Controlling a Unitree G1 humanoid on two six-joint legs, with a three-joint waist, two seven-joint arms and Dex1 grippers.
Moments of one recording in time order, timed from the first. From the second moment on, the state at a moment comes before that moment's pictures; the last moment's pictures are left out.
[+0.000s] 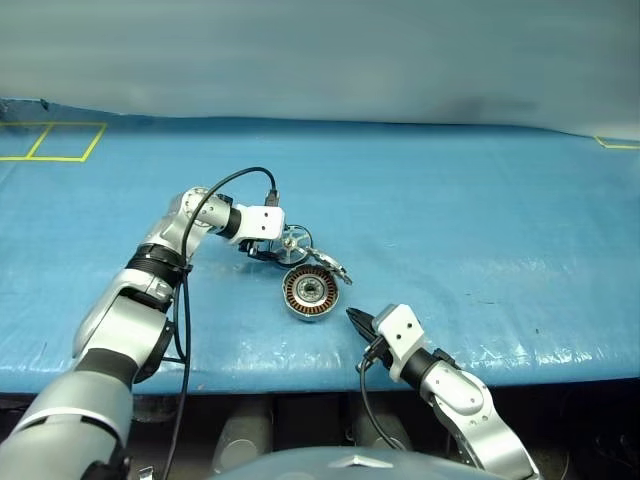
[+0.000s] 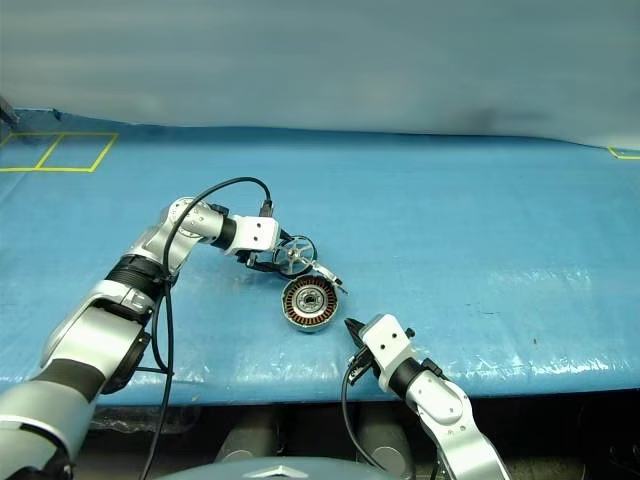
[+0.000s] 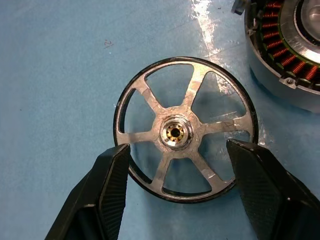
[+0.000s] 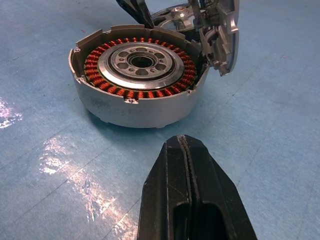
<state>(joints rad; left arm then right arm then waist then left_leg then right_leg) -0.92 0.47 -0.40 0.88 0.26 -0.34 -1.18 0.32 -0.34 0.27 -0.40 0.02 0.17 0.41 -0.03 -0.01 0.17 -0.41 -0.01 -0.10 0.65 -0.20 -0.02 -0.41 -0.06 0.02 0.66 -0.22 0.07</state>
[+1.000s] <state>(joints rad) -0.97 0.45 -0.42 0.96 0.28 -0.36 -1.20 0.32 -0.33 0.27 -0.40 0.01 0.17 0.41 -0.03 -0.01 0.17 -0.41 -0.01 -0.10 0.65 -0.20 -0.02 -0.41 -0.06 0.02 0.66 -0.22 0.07</state>
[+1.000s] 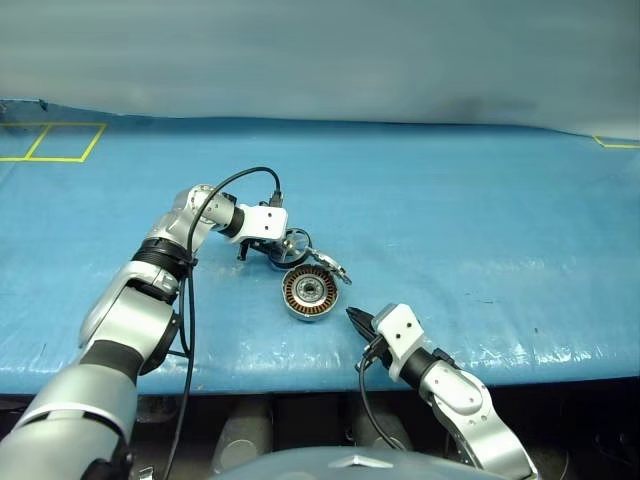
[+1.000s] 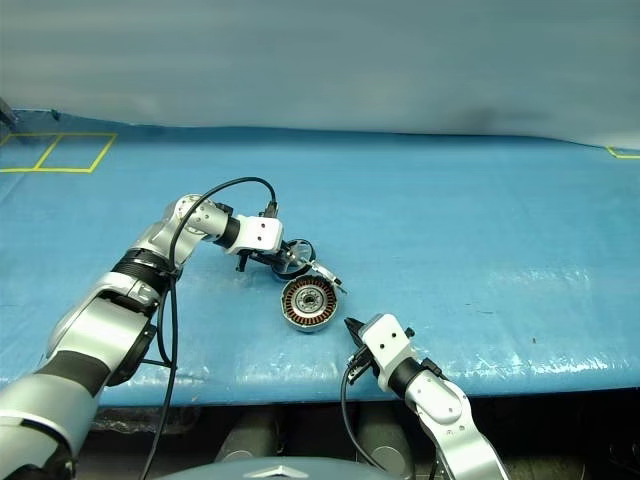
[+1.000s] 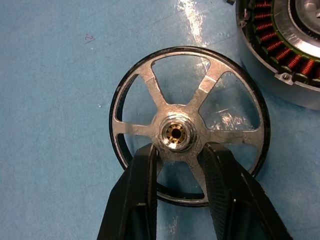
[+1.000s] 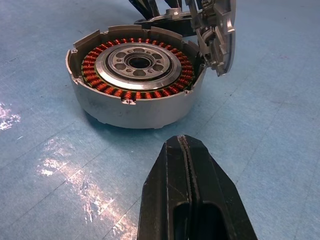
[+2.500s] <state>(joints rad) -0.56 0.75 -0.25 0.10 -0.03 0.08 -1.38 0.31 -0.34 0.24 -0.40 0.07 0.16 0.47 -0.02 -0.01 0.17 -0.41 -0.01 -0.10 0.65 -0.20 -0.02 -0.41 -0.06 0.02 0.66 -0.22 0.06</state>
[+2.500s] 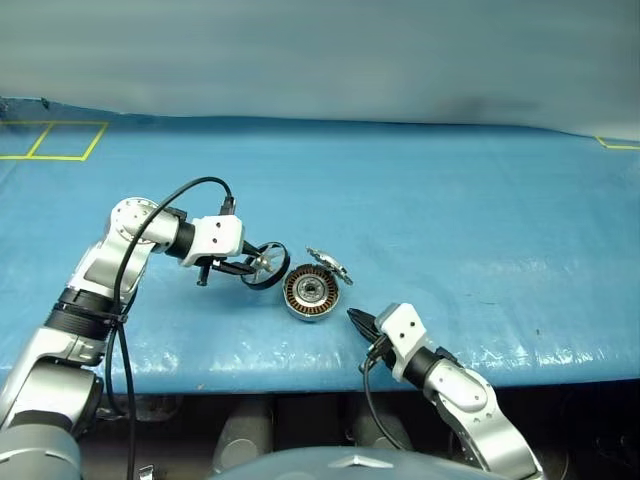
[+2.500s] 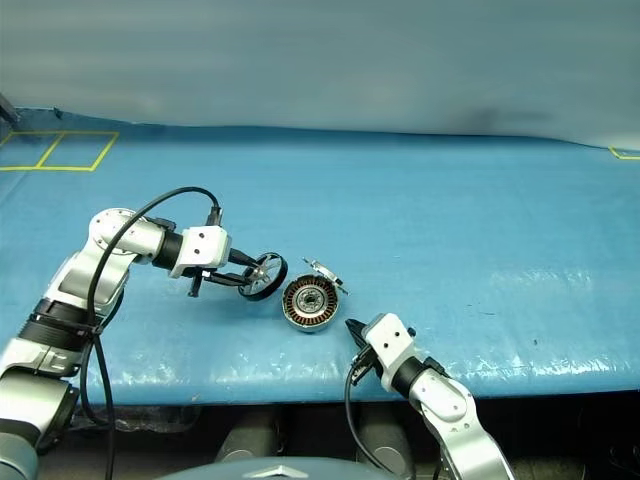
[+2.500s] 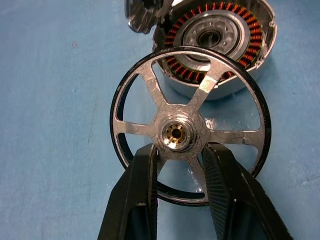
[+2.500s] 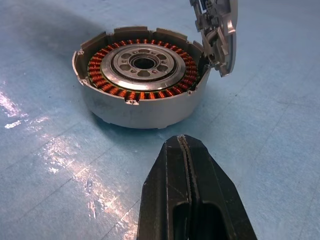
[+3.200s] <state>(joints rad) -0.60 0.66 -0.38 0.02 -0.08 0.19 -1.38 0.41 -0.27 0.23 -0.24 0.21 -0.04 0.56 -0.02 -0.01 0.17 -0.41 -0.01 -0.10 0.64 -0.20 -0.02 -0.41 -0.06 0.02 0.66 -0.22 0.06</state>
